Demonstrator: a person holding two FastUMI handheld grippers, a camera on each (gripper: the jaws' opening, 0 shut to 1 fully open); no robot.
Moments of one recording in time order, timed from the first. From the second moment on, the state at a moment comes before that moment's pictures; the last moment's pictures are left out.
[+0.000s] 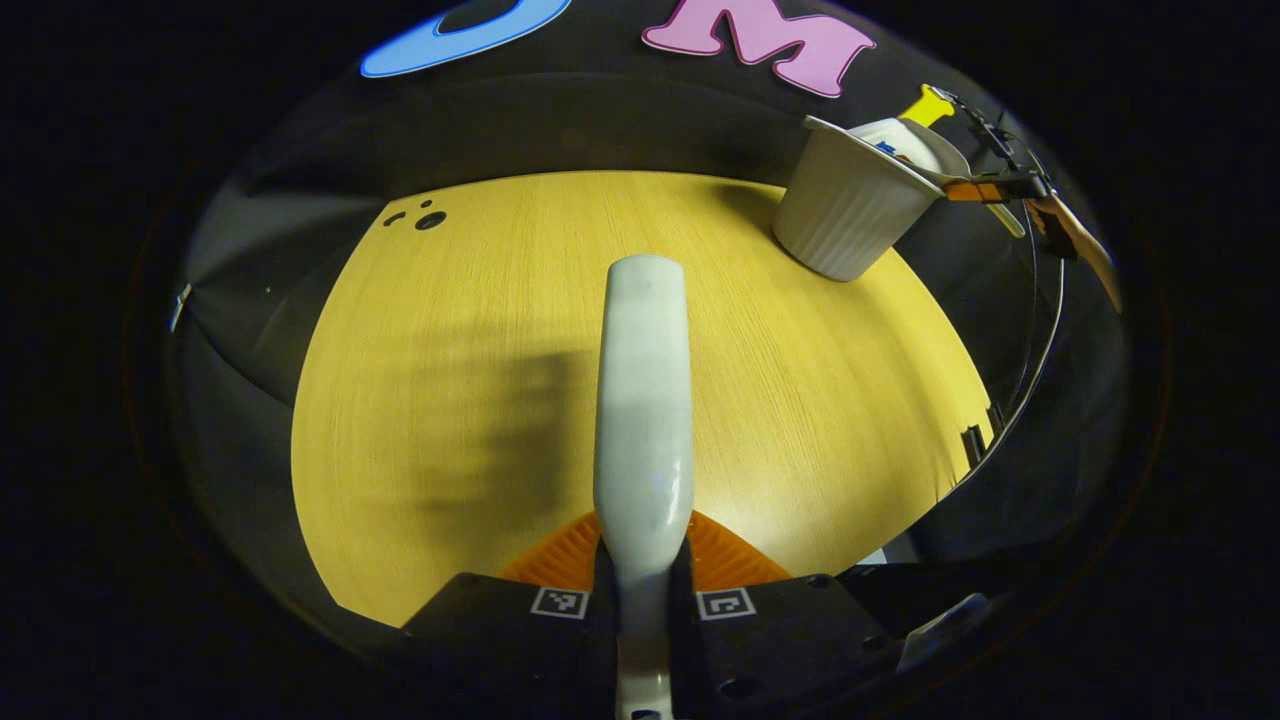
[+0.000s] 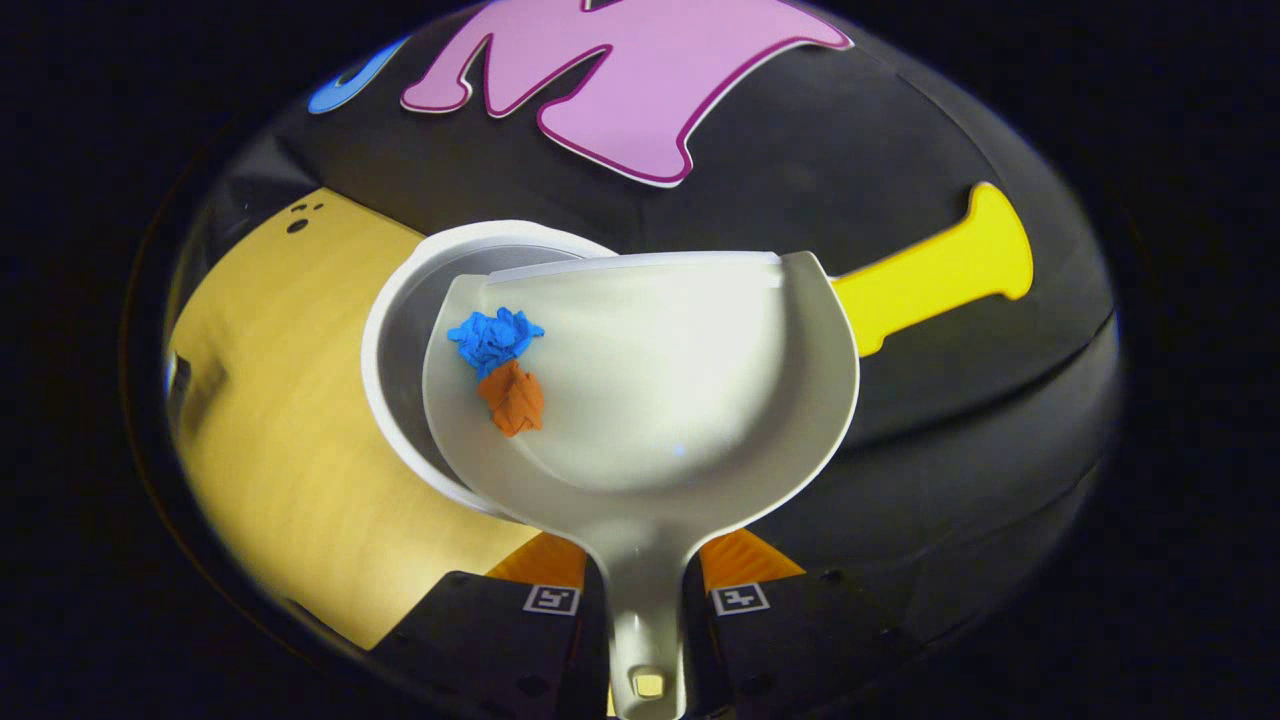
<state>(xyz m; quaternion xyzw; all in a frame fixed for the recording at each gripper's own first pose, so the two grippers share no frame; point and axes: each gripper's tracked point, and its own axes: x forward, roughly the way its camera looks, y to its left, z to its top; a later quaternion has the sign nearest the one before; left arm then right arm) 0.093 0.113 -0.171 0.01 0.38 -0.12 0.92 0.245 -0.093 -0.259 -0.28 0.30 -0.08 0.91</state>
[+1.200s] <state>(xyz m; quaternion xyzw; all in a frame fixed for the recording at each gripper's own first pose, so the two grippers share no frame) 0.098 0.106 -0.176 -0.03 0.40 -0.14 0.91 0.261 -0.114 -0.219 -0.64 0.16 -0.16 0.74</state>
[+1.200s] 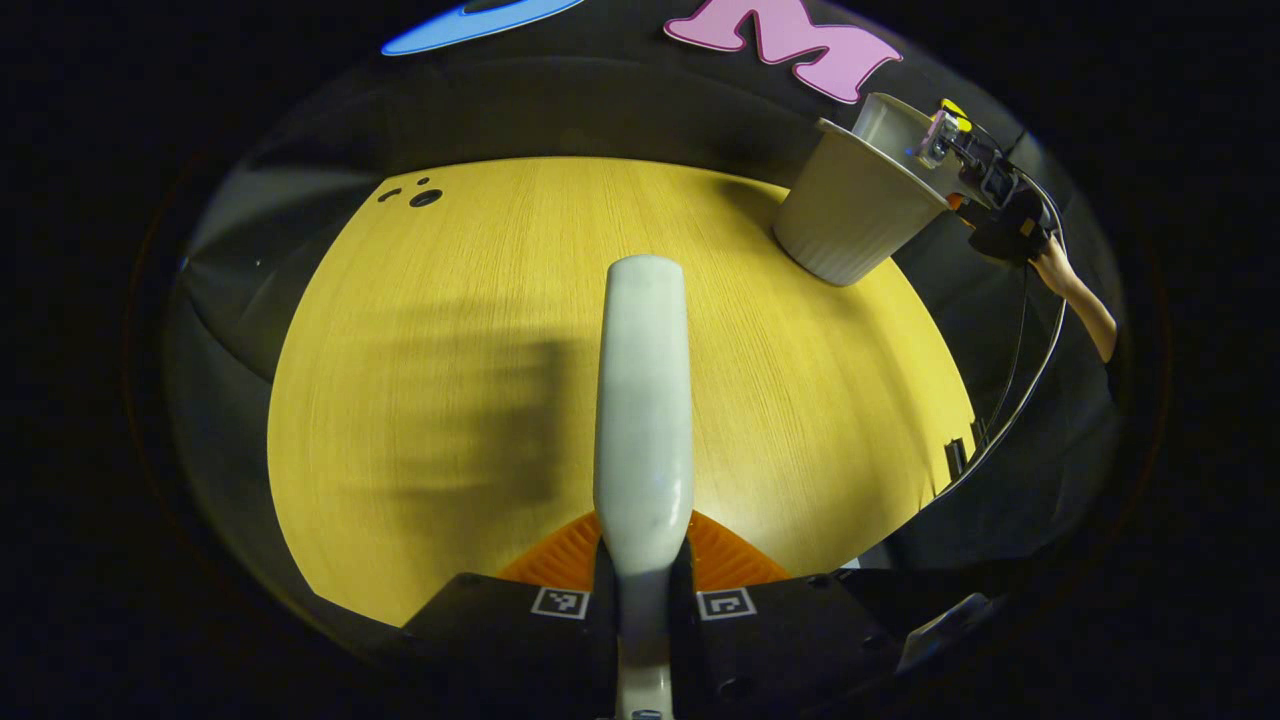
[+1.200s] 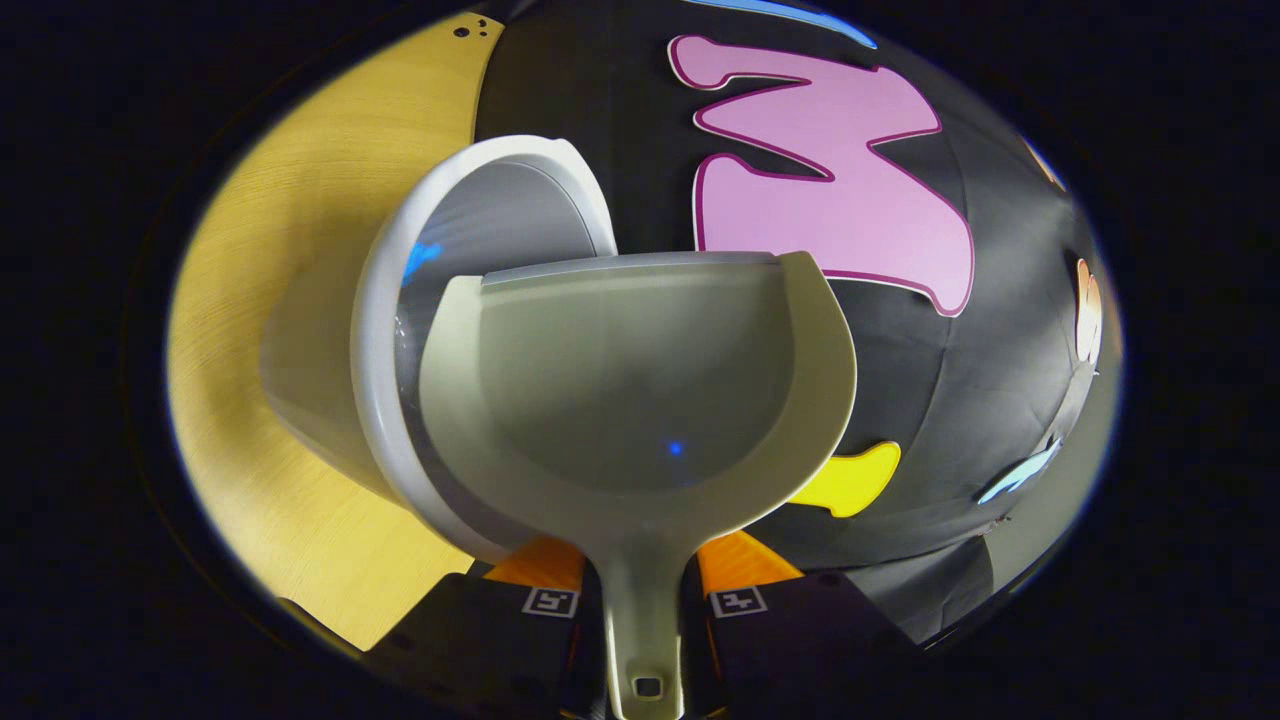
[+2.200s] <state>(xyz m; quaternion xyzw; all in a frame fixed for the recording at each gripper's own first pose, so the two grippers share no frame) 0.106 0.117 -0.145 -0.02 0.29 -0.07 0.95 0.152 -0.089 -0.142 -0.30 0.15 -0.18 0.93</state>
